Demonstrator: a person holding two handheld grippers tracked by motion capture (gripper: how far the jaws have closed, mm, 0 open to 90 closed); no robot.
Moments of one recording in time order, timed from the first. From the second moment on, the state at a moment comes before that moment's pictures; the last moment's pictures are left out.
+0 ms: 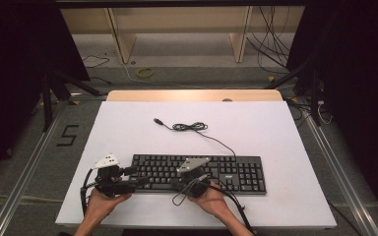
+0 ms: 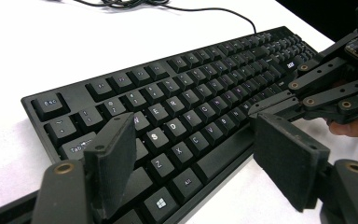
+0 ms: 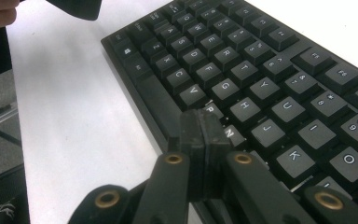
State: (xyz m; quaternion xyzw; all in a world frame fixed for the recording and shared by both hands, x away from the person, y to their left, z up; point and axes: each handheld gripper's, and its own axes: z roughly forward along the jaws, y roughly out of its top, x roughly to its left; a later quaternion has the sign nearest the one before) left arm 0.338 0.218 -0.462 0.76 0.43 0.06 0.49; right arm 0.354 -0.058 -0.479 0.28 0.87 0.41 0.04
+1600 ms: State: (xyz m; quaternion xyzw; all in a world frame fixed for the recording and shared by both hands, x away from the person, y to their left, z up) left arm 0.344 0.223 -0.467 0.76 0.45 0.06 0.46; right arm 0.376 -0.074 -0.466 0.32 0.84 0.44 0.04
